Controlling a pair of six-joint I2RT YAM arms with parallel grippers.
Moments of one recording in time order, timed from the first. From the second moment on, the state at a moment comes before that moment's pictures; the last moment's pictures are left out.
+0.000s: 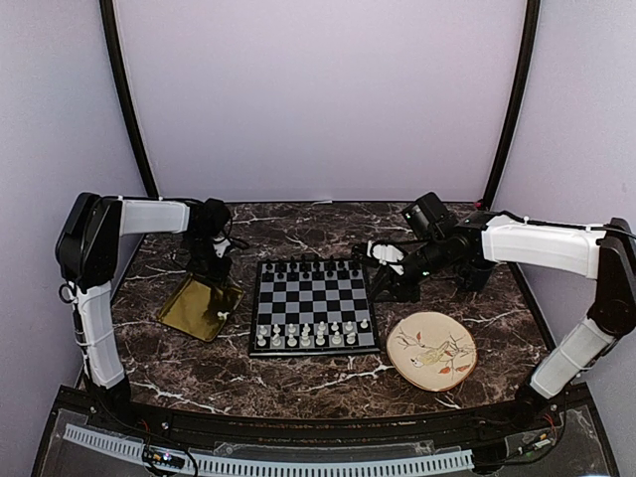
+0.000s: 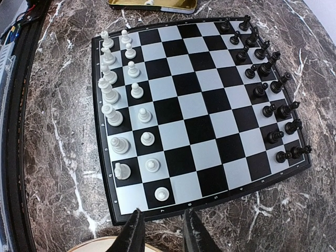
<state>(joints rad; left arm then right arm) -0.34 2.00 1.42 -0.85 -0.02 -0.08 0.68 1.55 1.11 -0.56 -0.47 -0.60</state>
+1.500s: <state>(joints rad) -0.42 1.55 0.88 -0.46 0.05 -1.11 0.68 1.58 1.11 -0.56 -0.47 -0.62</state>
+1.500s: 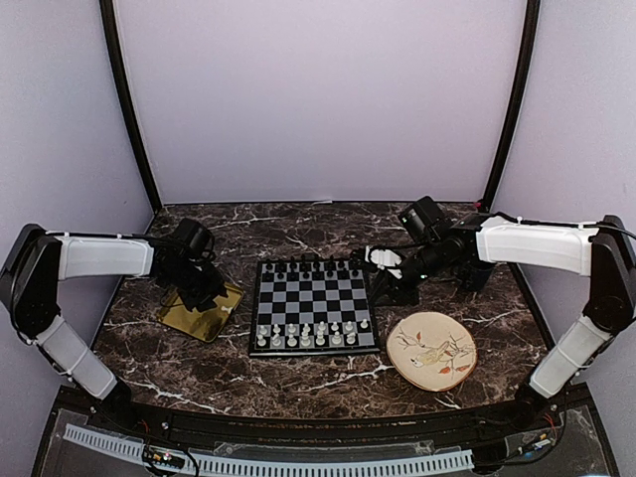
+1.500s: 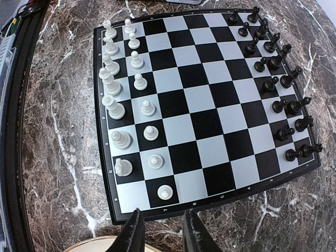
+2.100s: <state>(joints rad) -0.42 1.60 0.88 -0.45 0.05 -1.20 0.68 1.58 1.11 -0.57 -0.47 -0.64</state>
